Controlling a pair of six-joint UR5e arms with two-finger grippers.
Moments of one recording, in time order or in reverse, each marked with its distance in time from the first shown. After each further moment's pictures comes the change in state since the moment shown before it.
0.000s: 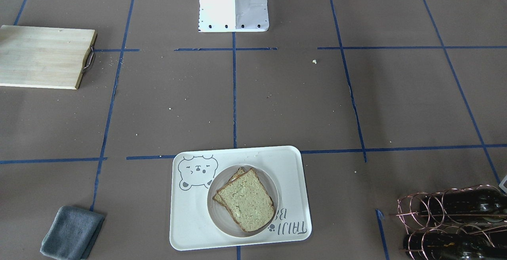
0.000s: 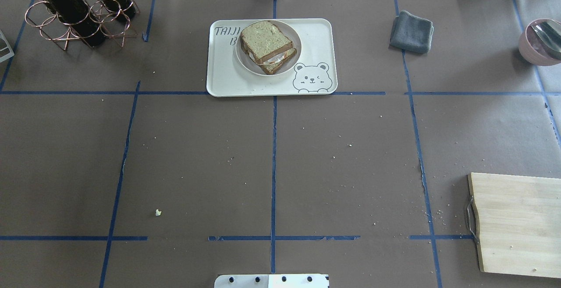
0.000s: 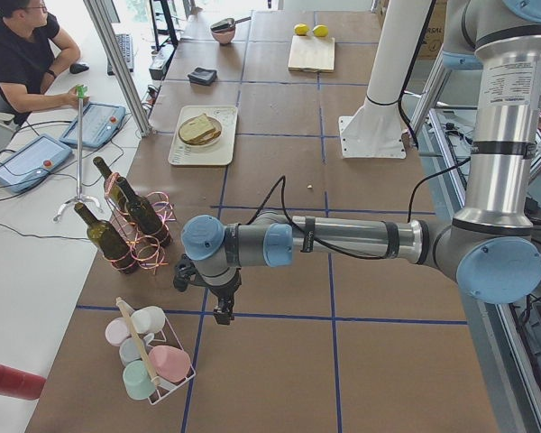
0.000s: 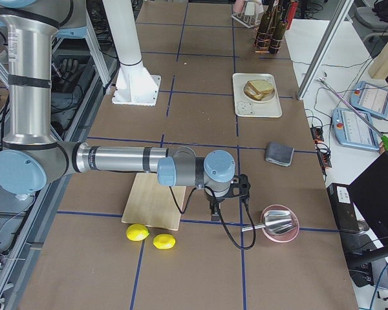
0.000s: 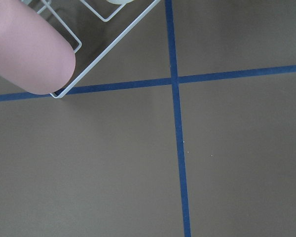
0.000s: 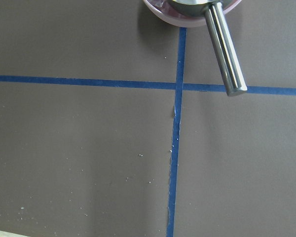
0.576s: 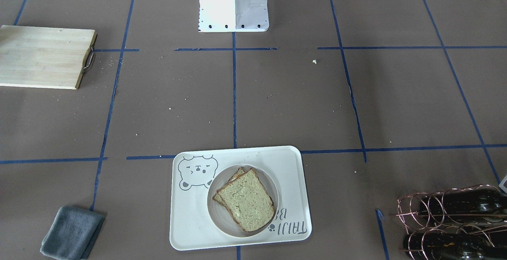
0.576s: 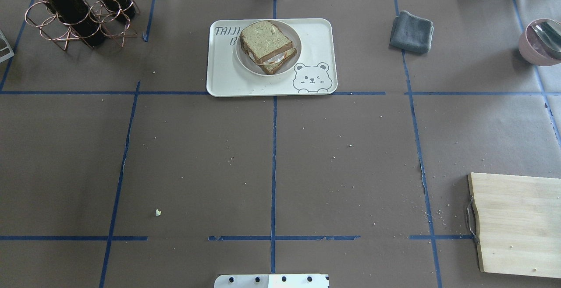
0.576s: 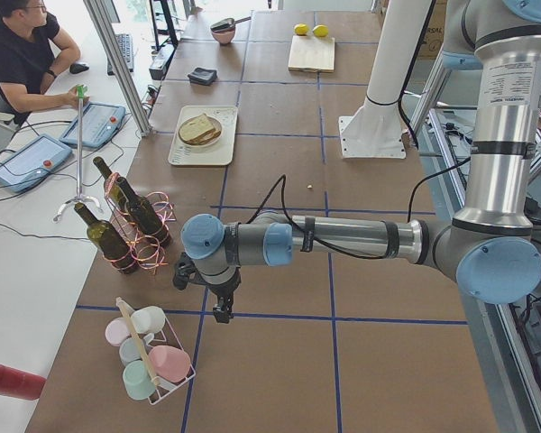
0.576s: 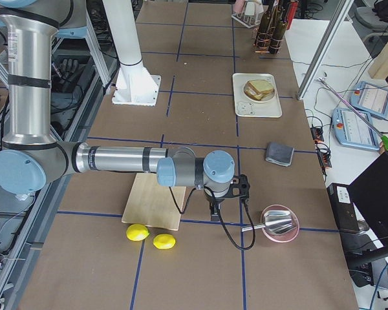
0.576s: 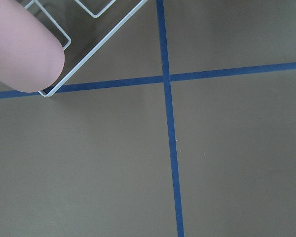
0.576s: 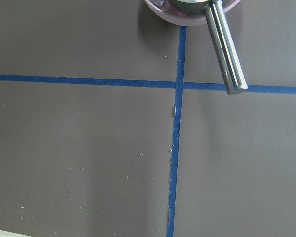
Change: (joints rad) left arm 0.000 -0.004 -0.004 -0.001 -0.003 -0.002; right arm 0.000 -0.003 0.000 0.002 0.000 0.000
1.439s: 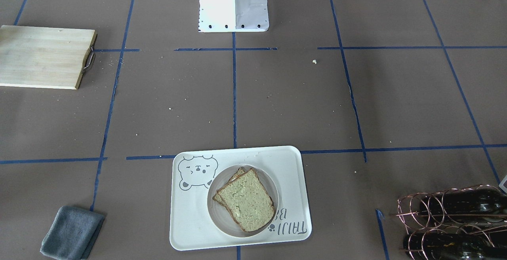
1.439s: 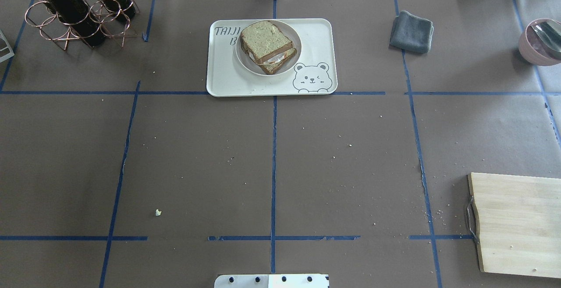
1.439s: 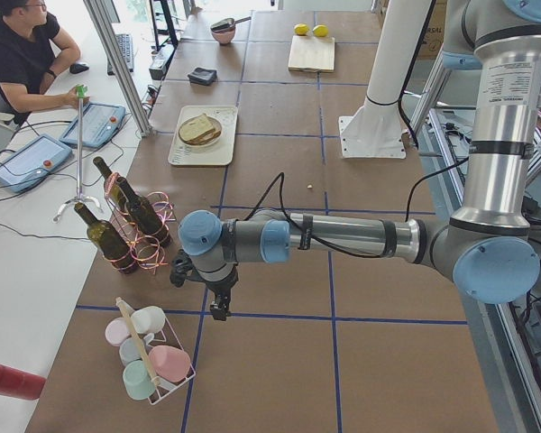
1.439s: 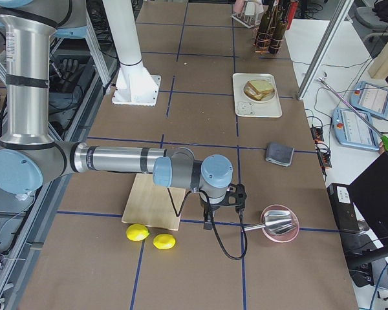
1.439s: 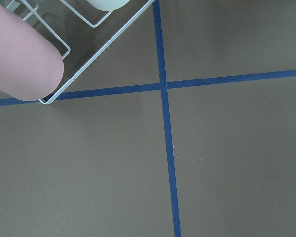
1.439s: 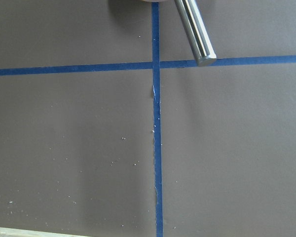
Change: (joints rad) left arm -0.001 -0.010 -0.001 0.004 0.002 -0.006; right arm 0.029 -0.006 0.008 -0.096 -0.079 -0.001
